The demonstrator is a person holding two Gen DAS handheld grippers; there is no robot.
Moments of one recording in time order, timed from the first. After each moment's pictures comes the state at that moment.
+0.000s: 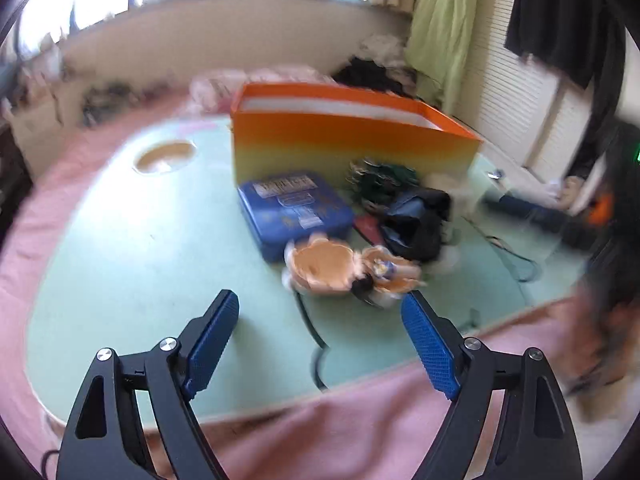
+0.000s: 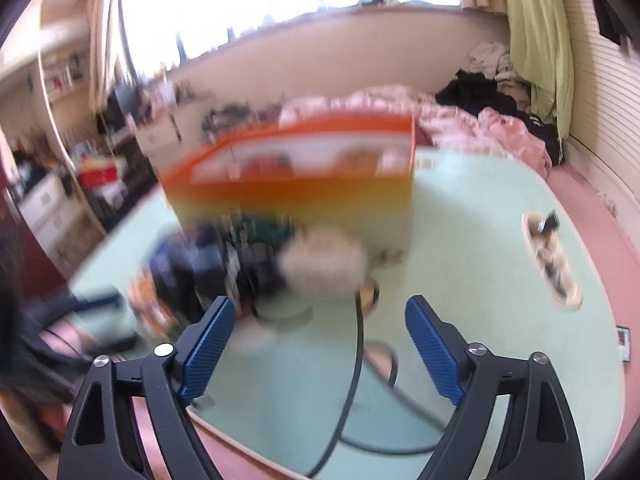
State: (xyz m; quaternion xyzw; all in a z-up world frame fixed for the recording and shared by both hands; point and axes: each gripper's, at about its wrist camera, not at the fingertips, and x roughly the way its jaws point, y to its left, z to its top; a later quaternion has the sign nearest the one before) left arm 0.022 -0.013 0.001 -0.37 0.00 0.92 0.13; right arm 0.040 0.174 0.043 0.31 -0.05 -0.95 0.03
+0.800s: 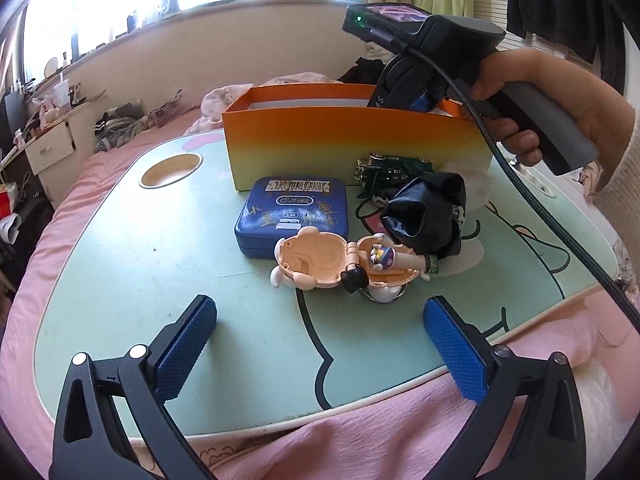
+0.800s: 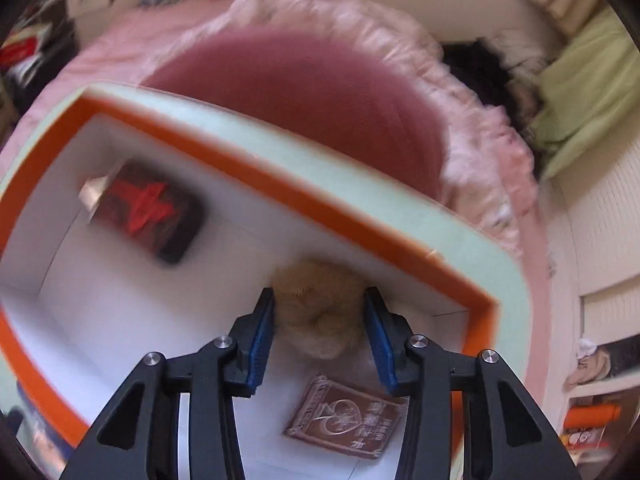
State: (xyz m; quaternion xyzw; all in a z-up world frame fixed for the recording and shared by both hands) left arm 0.022 -0.003 -0.003 -0.36 0.04 0.93 0.12; right arm -0.177 0.145 0.023 0.55 0.14 -0.82 -0.07
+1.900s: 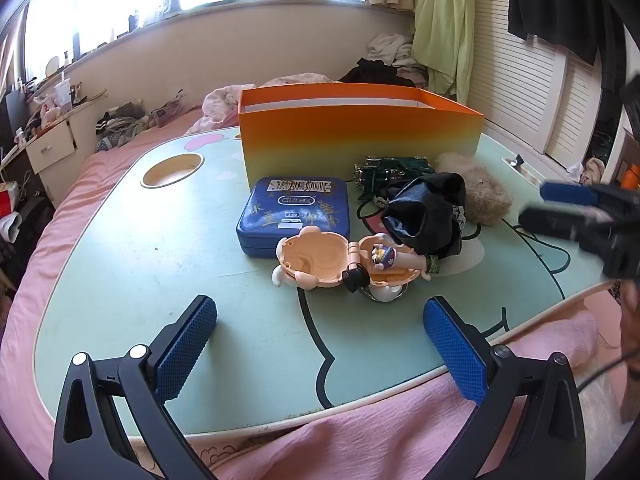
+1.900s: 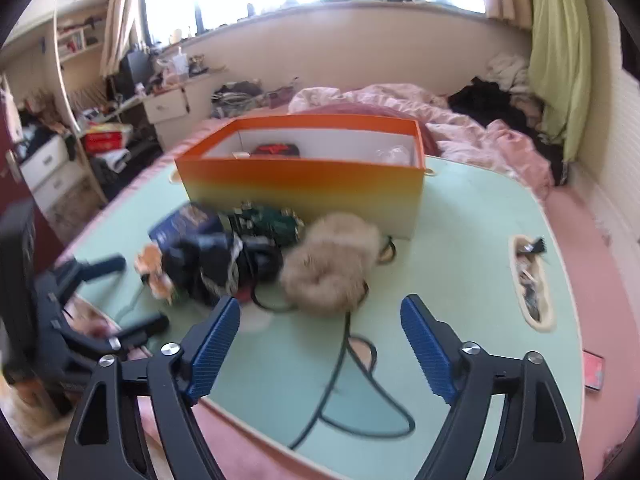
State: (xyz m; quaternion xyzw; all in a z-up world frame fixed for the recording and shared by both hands) left arm 0.024 -0.004 -0.002 -0.36 0.03 0.93 0.11; right arm 0.044 0.160 0.026 0.37 0.03 -0.93 0.02
